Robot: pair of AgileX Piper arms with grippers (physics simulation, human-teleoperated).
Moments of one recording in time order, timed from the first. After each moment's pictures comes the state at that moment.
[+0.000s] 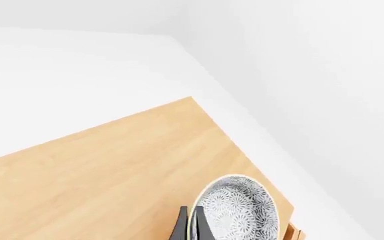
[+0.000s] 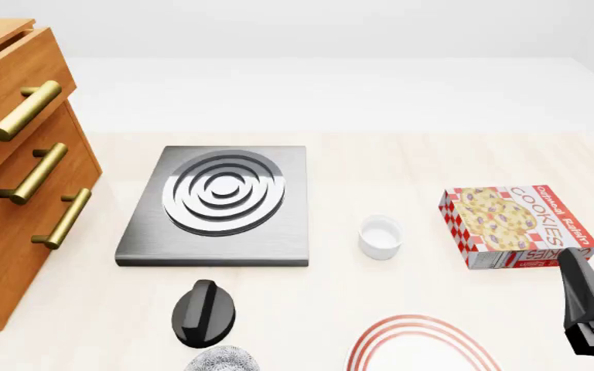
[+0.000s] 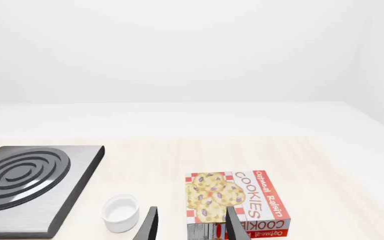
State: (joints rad) left arm 0.60 1.33 -1.15 0.09 -0.54; right arm 0.00 0.02 0.00 -0.01 0.01
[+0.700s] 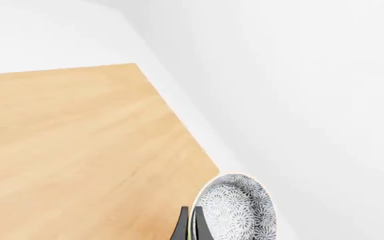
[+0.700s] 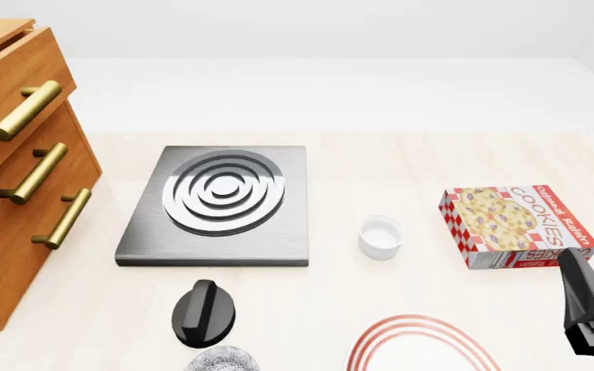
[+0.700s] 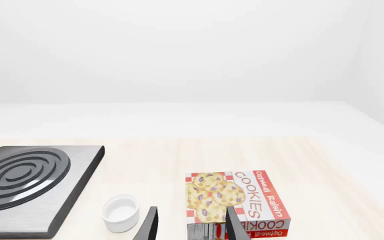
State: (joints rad) left arm 0.42 1.16 -1.07 0.11 -0.81; right arm 0.00 0.02 0.00 -0.01 0.01
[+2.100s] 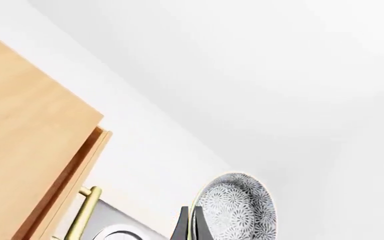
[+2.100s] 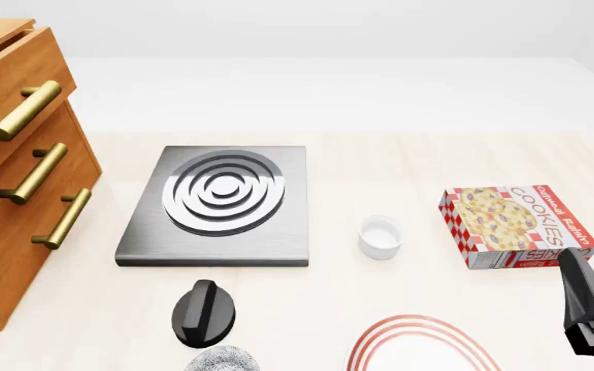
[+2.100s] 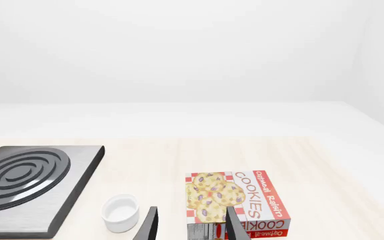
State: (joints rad) left arm 0.02 0.91 -1.18 0.35 -0.77; right arm 0.00 0.02 0.00 -0.01 0.01
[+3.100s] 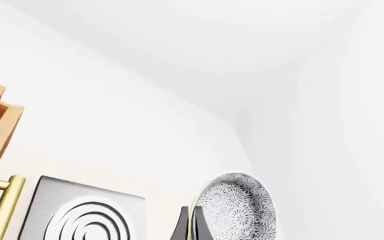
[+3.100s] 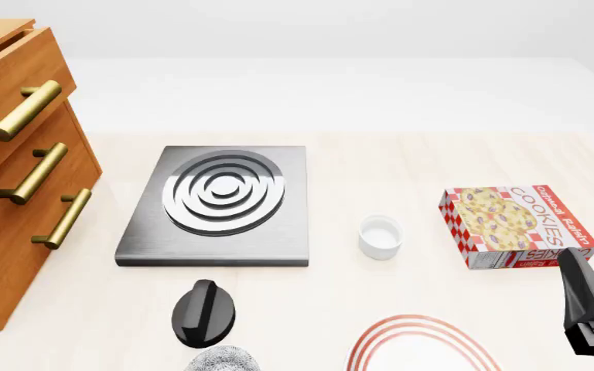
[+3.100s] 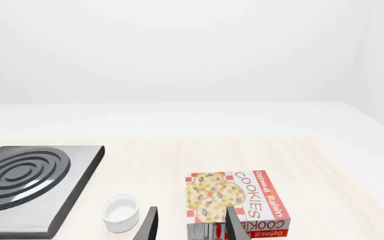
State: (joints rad) left arm -0.28 0.99 -1.27 0.40 -0.67; right arm 0.00 0.02 0.00 -0.01 0.01
